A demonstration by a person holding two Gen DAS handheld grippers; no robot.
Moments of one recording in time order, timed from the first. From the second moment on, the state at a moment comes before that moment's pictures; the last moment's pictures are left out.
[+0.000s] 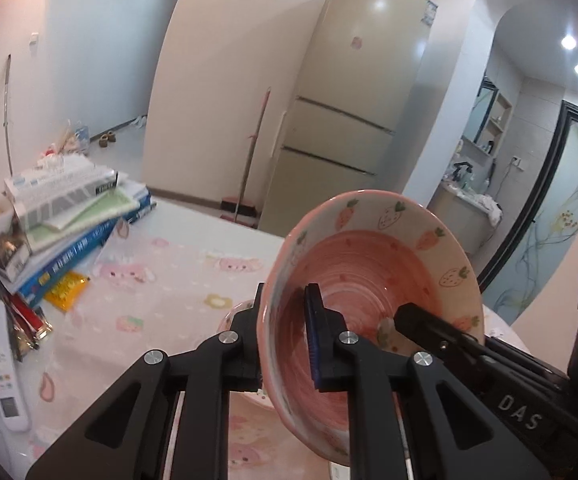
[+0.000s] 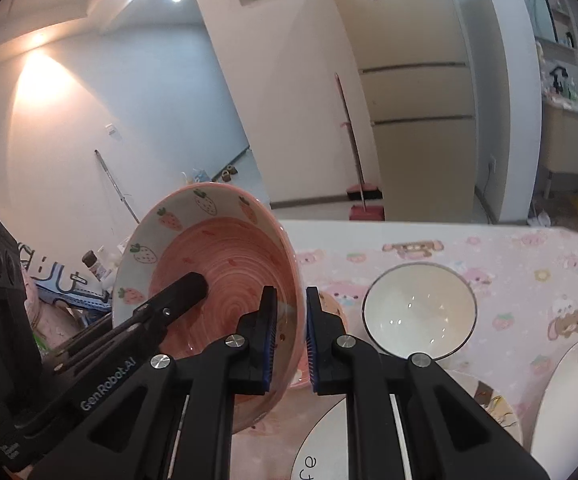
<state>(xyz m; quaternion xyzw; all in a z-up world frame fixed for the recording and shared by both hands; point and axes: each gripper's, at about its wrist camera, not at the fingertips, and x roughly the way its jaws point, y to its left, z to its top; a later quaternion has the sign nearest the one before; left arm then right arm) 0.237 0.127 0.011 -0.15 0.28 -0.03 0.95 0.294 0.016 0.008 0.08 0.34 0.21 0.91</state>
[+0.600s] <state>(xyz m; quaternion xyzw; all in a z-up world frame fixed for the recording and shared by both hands) 0.265 0.116 -0.052 -0.09 0.30 -0.01 0.95 0.329 0.017 -0.076 0.11 0.37 0.21 0.90</state>
